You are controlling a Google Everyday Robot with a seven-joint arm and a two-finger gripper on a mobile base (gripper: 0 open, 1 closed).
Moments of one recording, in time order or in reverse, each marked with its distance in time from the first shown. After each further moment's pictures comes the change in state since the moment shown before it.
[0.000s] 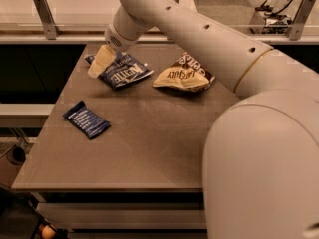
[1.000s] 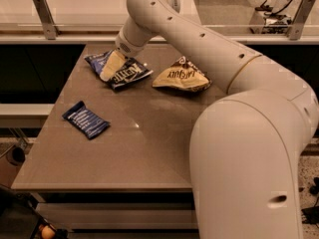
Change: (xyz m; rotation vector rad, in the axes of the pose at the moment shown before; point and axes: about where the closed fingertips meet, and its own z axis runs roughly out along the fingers) arm 0.032 -0.035 0.032 0.020 0.047 0.040
